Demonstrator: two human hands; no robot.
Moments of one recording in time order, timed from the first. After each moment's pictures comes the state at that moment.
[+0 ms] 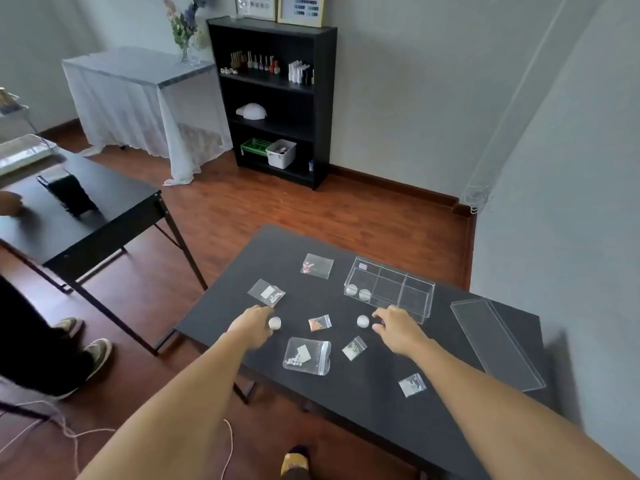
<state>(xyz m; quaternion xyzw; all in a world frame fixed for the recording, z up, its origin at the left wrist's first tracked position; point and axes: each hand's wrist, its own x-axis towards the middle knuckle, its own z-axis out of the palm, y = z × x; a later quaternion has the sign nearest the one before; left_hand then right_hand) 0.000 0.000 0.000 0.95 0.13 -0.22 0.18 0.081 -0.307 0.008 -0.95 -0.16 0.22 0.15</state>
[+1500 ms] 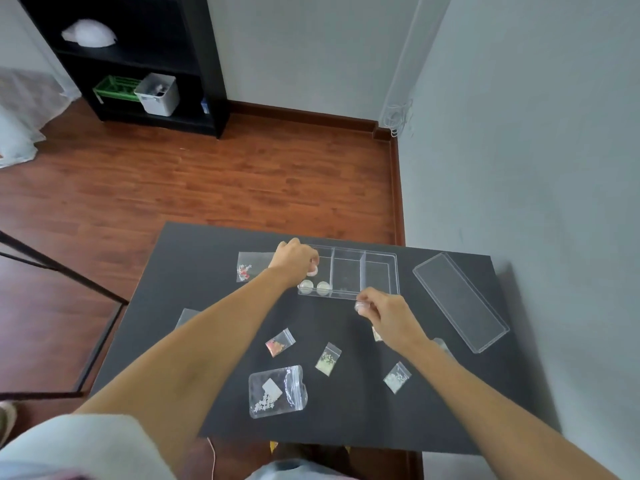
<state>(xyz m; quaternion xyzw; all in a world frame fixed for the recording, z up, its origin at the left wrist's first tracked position) 0.227 -0.118 -0.011 0.96 -0.18 -0.18 0.10 0.107 -0.330 -0.003 -0.95 -0.04 0.11 0.30</state>
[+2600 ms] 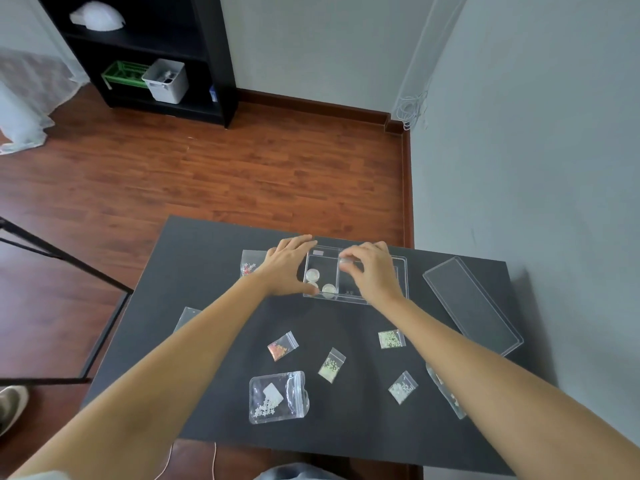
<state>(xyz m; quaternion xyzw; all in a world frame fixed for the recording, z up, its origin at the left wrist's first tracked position) 0.218 -0.079 -0.021 0.94 -0.18 -0.20 0.23 0.187 -0.284 0.008 -0.95 -0.04 0.01 0.32</state>
